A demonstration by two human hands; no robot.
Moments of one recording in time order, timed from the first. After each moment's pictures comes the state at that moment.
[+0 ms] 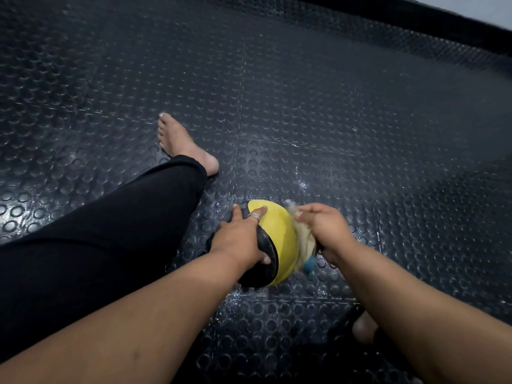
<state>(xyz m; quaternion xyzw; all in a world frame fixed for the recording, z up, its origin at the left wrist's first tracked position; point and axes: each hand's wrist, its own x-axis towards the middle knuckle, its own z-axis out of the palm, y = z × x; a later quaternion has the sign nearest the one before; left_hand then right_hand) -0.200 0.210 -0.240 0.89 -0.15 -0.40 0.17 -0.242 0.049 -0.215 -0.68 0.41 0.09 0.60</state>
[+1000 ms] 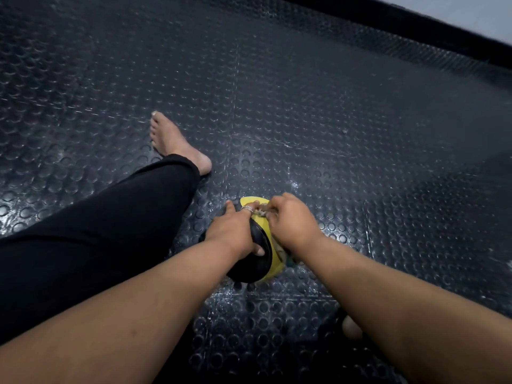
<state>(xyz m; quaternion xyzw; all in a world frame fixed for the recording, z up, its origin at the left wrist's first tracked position) -0.190 0.206 -0.248 0.89 -0.15 -0.39 0.16 -0.225 0.073 -0.224 -0.96 0.14 0.11 0.21</state>
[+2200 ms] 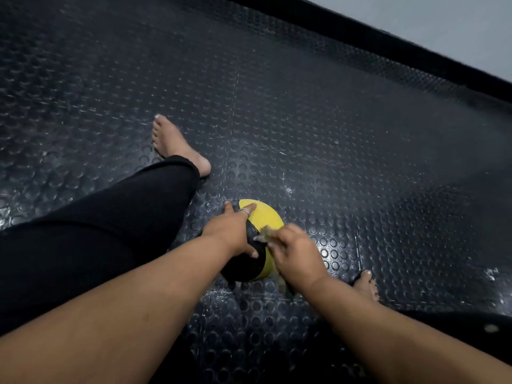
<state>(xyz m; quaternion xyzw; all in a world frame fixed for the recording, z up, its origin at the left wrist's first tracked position) -0.191 0.214 -0.244 0.89 -0.21 -0.39 0.14 -0.294 0.078 -0.225 -0.96 0.10 0.04 0.24</state>
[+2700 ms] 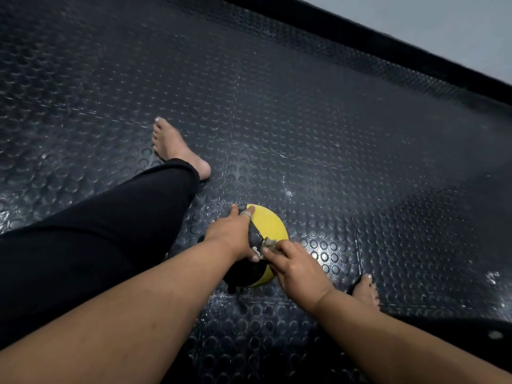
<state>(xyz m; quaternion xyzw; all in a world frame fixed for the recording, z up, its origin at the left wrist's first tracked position) -0.188 0.207 -0.243 0.89 -0.22 -0.37 0.13 -0.313 0.065 -0.244 -0.99 -0.08 0.04 0.12</state>
